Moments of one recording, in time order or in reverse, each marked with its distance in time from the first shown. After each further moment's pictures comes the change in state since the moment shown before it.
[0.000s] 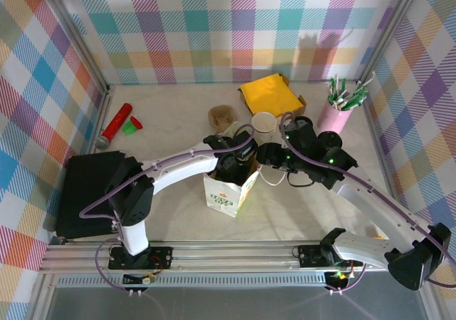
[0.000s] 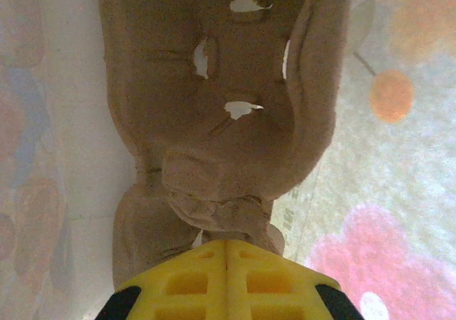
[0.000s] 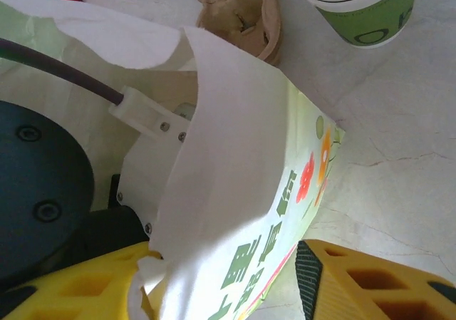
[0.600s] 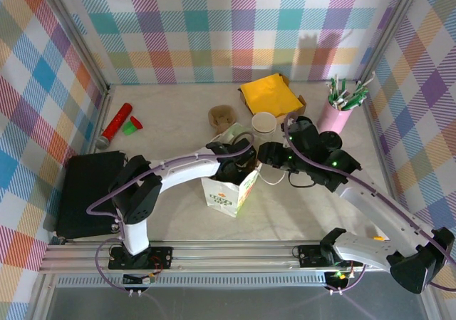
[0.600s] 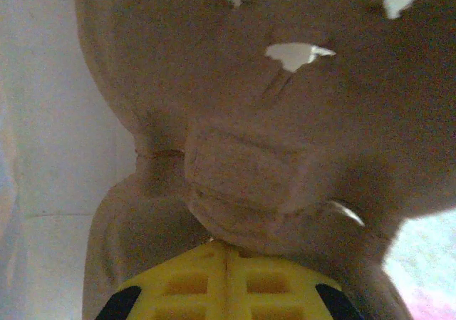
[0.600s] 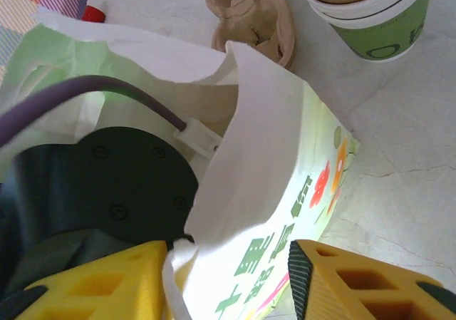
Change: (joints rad) left arm 0.001 0.044 -0.111 0.090 0.046 -0.051; right arm -0.001 -0.039 -0.009 0.037 -0.001 0.000
